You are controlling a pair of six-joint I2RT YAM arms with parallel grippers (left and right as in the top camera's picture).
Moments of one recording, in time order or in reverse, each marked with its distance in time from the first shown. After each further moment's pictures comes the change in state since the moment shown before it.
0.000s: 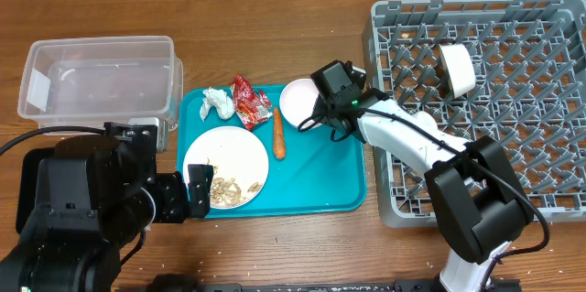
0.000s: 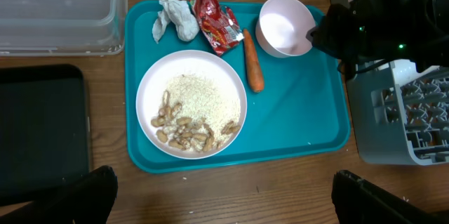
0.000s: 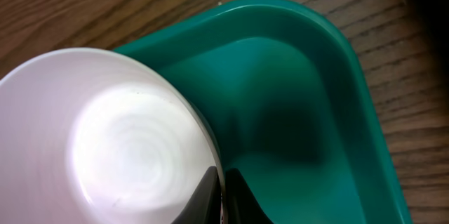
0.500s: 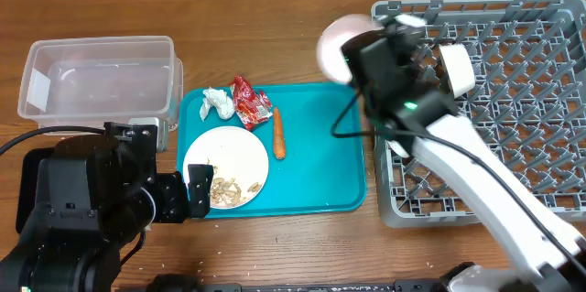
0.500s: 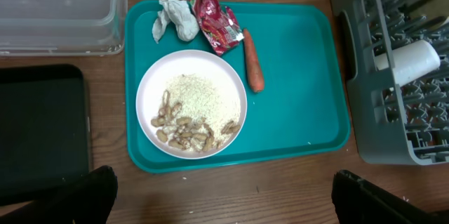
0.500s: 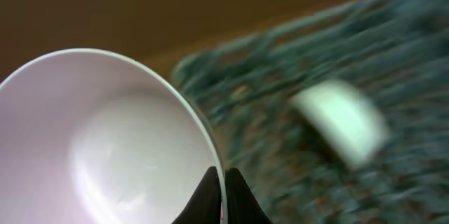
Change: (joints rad) left arm 0.000 0.000 0.000 0.000 0.000 0.000; right arm -0.016 -0.412 0.140 -0.241 0.571 -0.159
